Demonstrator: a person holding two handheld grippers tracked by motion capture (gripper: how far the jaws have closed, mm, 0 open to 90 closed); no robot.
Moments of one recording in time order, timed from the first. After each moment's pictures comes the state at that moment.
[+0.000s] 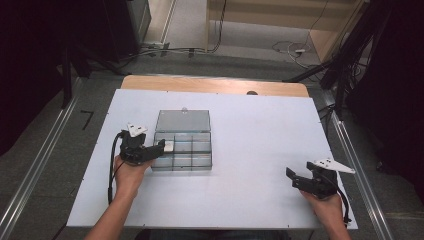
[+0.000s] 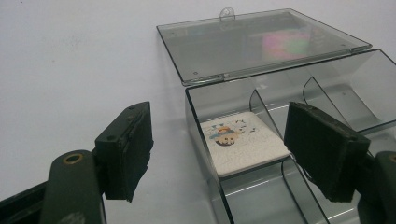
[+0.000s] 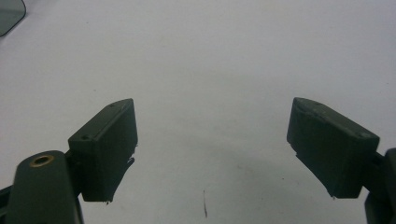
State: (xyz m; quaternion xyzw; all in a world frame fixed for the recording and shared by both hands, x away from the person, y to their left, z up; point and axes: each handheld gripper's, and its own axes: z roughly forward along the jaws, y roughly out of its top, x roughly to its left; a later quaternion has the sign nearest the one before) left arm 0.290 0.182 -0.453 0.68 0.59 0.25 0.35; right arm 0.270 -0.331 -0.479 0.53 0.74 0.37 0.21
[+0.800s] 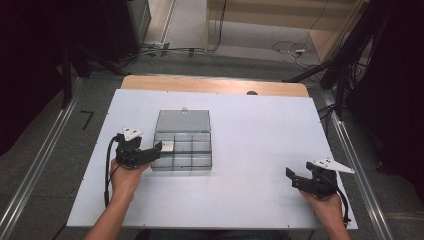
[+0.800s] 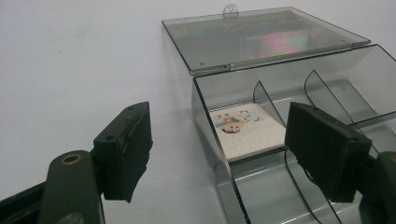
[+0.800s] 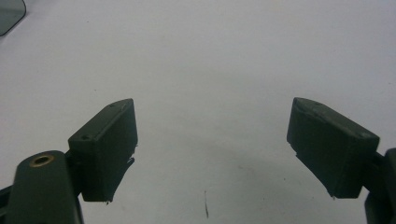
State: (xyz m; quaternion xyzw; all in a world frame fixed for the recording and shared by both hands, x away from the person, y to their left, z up) left arm 0.280 0.190 -0.456 0.67 0.60 0.25 0.36; right arm 0.270 -0.330 -0.479 0.53 0.74 0.37 0.21
